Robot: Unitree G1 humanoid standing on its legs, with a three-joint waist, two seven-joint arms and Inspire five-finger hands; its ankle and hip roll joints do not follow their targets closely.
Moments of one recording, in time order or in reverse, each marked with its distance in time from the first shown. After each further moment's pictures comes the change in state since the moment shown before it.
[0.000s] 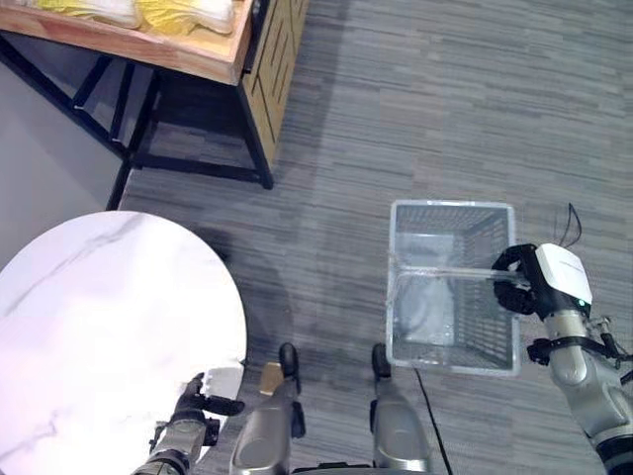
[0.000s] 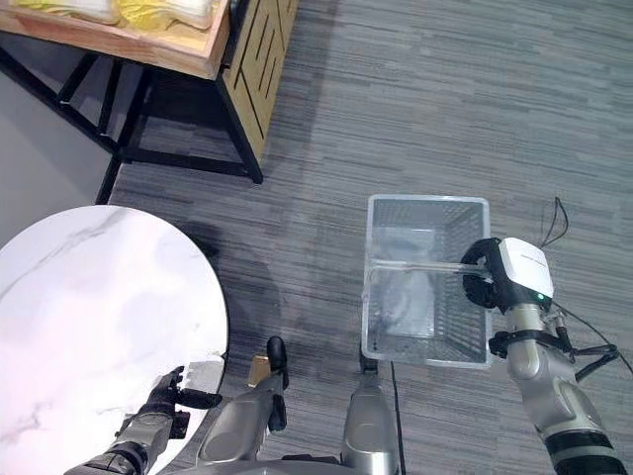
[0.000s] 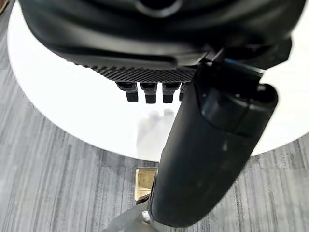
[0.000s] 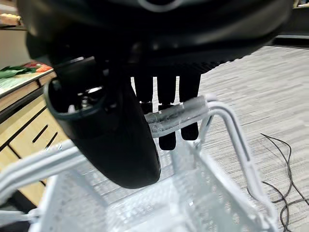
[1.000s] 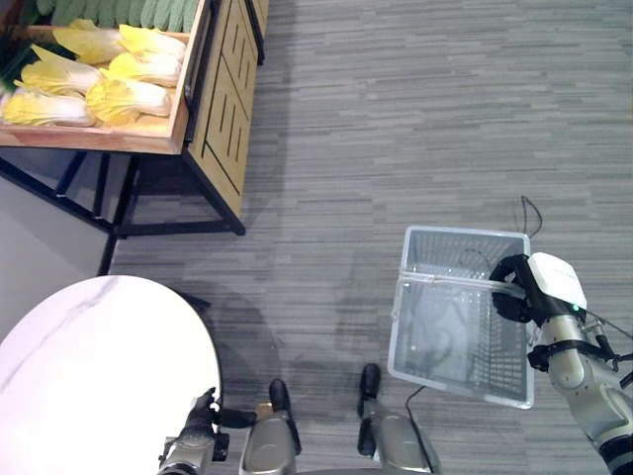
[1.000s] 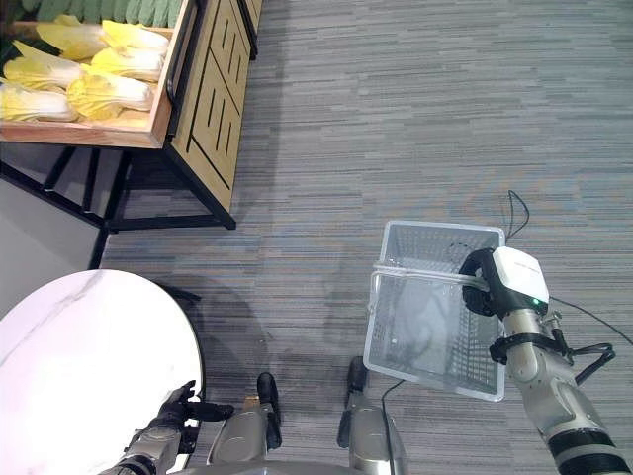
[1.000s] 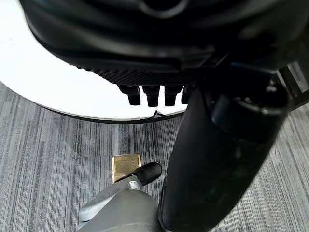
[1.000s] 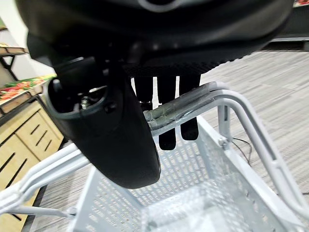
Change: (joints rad) left arm 0.047 -0.083 0.045 0.002 0.019 0.008 -0.009; right arm 0.006 -0.086 0.048 0.041 0.003 0.029 0.016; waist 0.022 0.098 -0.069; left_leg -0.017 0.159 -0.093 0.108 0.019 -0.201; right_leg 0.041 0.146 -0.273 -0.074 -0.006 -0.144
